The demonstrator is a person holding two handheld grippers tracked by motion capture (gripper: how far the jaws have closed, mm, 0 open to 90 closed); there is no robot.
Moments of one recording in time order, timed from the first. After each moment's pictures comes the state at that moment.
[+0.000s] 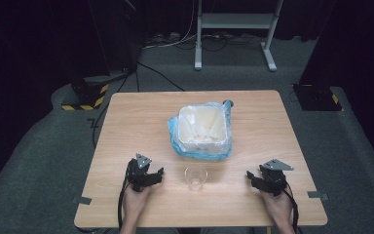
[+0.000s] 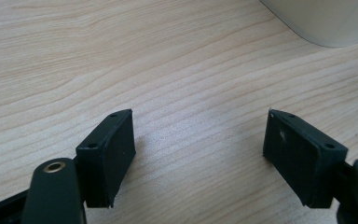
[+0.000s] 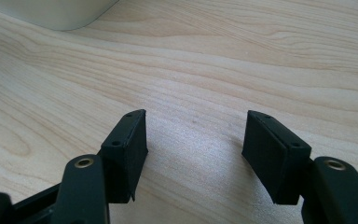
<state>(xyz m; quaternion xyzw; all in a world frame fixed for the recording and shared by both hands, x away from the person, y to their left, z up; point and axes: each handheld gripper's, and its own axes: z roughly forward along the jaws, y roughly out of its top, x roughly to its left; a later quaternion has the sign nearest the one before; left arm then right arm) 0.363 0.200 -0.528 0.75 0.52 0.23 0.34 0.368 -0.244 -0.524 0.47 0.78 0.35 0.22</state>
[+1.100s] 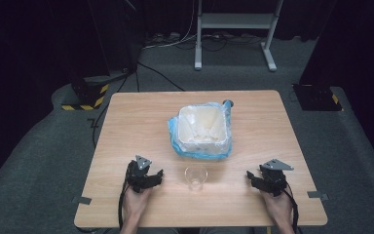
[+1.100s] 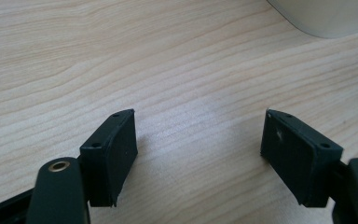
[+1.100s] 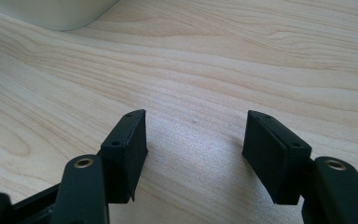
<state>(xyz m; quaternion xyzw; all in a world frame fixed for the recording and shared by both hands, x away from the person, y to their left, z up) 0.355 0.198 -0.524 0.76 0.52 0.22 0.32 0.369 -0.244 -0.524 0.47 0.78 0.35 0.22</state>
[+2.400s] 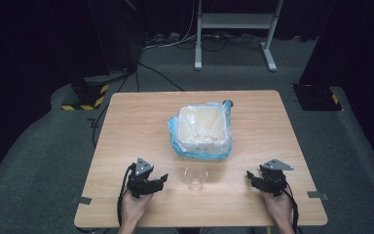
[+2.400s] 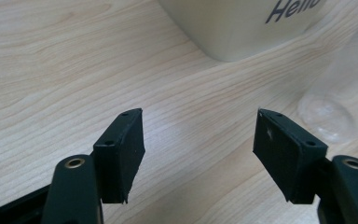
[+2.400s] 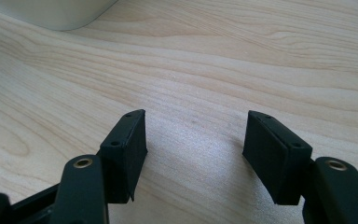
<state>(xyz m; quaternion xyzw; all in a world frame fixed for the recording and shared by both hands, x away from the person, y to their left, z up) 0.330 0.190 -0.491 0.77 0.47 0.18 0.39 0.369 -0.244 -0.524 0.47 0.78 0.35 0.22</state>
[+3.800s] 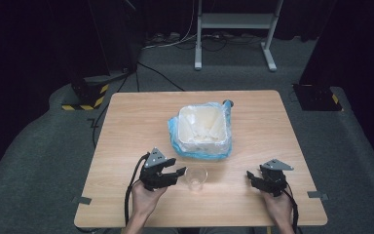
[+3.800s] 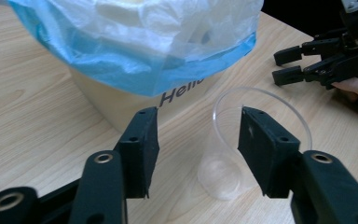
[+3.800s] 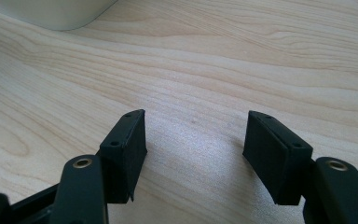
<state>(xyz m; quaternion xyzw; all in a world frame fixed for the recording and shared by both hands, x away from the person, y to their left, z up) 0.338 0.147 -0.439 0.79 0.38 0.13 0.46 0.368 -0.244 -0.524 0.47 0.78 0.35 0.22</state>
